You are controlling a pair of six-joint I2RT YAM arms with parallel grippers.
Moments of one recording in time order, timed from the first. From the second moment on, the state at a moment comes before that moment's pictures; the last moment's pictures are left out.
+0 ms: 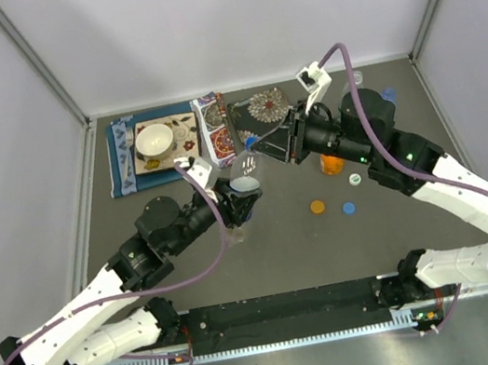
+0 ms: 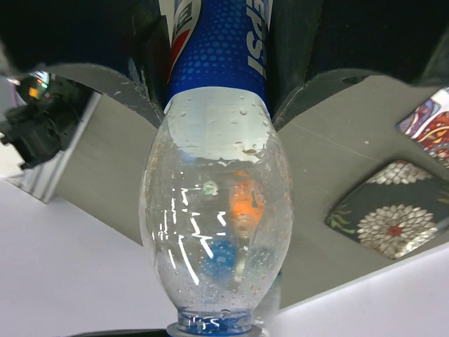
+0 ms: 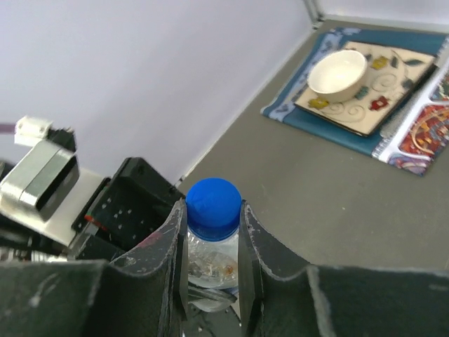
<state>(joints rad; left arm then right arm) -0.96 0.82 0.83 -0.05 -0.05 -0.20 0.84 1.13 1.35 -0.30 -0.11 0.57</state>
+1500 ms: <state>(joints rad) -0.75 0.85 0.84 0.22 1.13 -0.59 0.78 0.99 1.28 -0.13 -1.14 0.12</state>
